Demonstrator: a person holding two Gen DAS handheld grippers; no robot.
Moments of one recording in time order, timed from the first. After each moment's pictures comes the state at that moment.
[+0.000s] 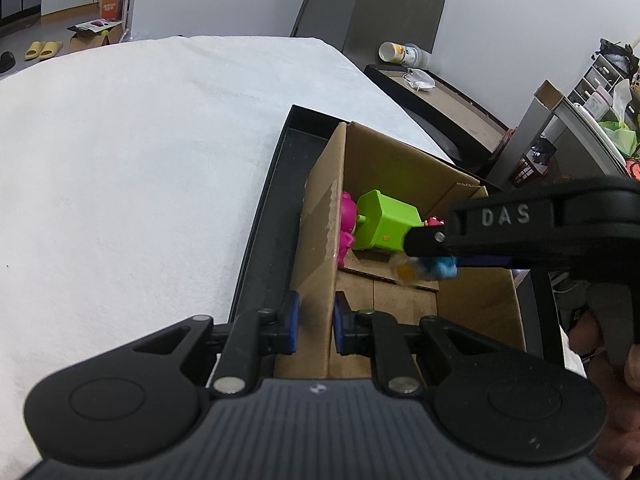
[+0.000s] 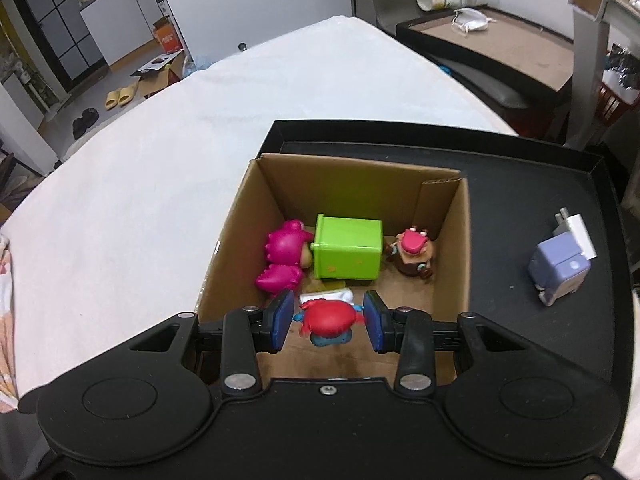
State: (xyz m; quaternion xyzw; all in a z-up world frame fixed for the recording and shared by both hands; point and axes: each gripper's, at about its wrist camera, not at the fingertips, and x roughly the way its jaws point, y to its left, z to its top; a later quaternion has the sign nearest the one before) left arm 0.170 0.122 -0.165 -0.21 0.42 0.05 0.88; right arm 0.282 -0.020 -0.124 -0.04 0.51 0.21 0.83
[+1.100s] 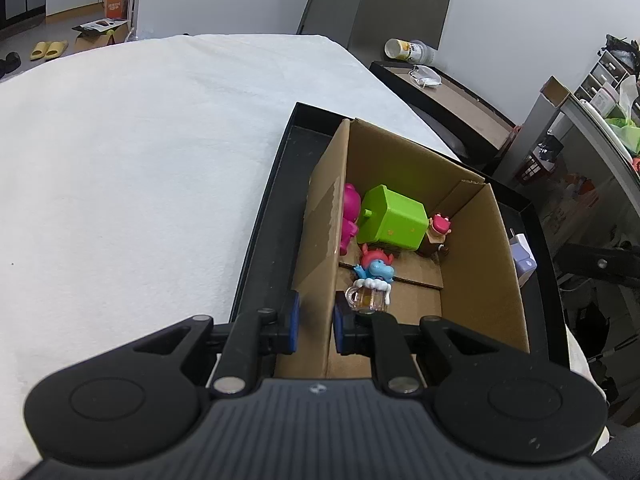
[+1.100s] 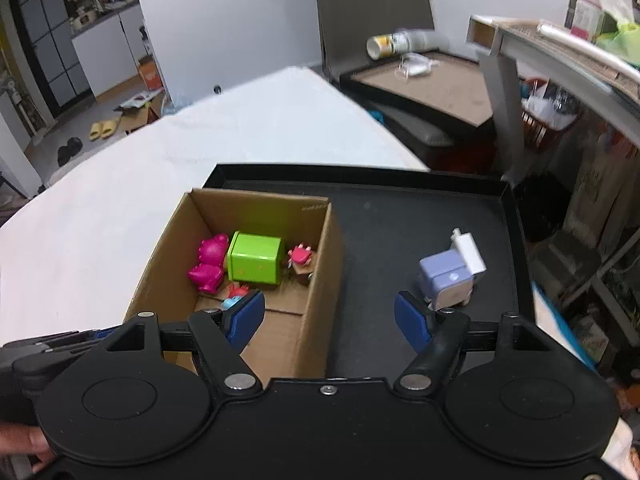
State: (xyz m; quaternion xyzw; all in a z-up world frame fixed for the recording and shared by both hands) left arm 0.172 0.118 -0.164 -0.21 0.43 0.06 0.88; right arm 0.259 -0.118 -0.083 -0.06 0.43 0.18 0.88
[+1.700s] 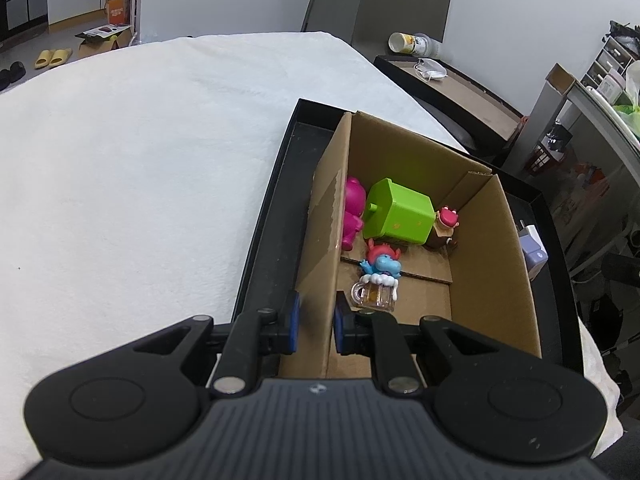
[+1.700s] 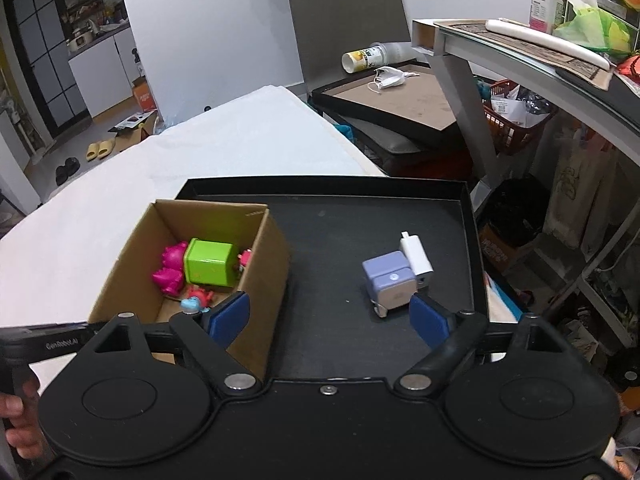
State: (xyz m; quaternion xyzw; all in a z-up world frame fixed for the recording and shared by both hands) left arm 0.175 0.109 -0.166 -0.18 0.43 0.08 0.88; right arm 0.267 -0.179 -0.089 -0.04 0.42 0.18 0.89
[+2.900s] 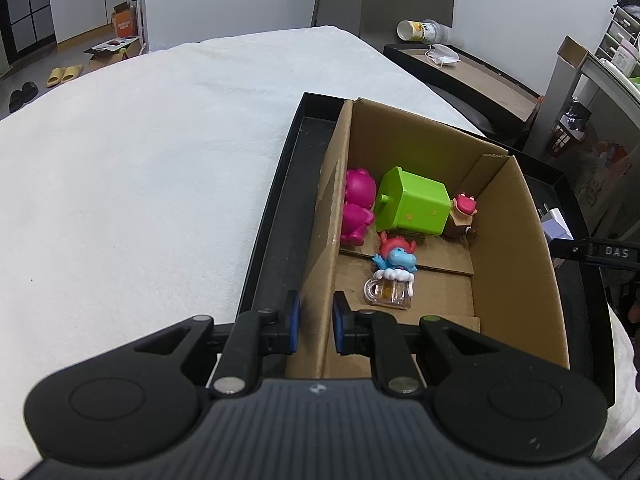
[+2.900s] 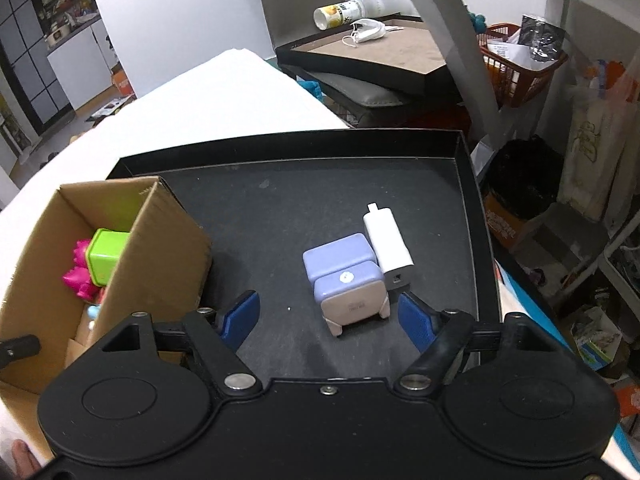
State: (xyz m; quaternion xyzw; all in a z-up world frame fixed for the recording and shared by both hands) left arm 0.185 0.092 -0.171 -0.14 0.45 0.11 0.88; right arm 0.339 -0.194 -0.174 -0.03 0.46 0.17 0.87
